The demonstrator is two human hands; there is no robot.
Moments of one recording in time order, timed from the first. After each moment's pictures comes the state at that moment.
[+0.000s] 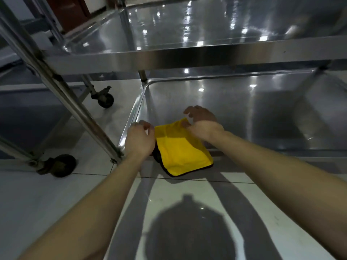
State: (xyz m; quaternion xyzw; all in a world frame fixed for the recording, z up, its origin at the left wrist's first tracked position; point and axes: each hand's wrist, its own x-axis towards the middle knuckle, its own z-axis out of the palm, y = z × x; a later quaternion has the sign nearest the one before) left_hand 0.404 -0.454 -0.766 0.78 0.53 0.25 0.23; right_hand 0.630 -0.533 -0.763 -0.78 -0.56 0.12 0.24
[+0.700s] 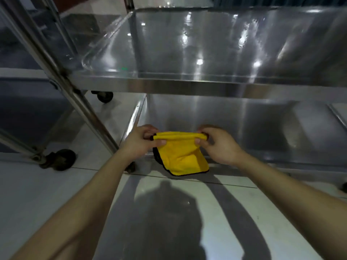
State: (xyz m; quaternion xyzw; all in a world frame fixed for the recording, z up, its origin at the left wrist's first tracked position) left_hand 0.372 -0.444 -0.729 0.74 0.40 0.18 0.52; right_hand 0.616 -0.620 -0.705 -0.73 -0.59 0.19 0.29
